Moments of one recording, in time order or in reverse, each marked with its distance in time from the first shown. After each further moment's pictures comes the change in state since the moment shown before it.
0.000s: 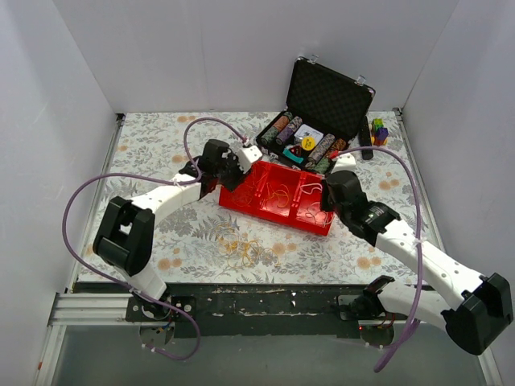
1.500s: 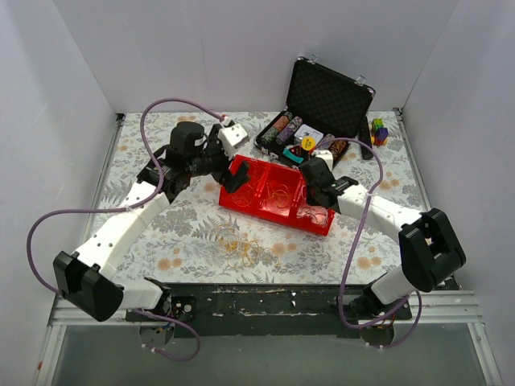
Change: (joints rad) left arm -0.022 -0.332 0.208 -0.337 0.127 -0.142; right arm -0.042 0.489 0.176 -0.056 0.009 0.108
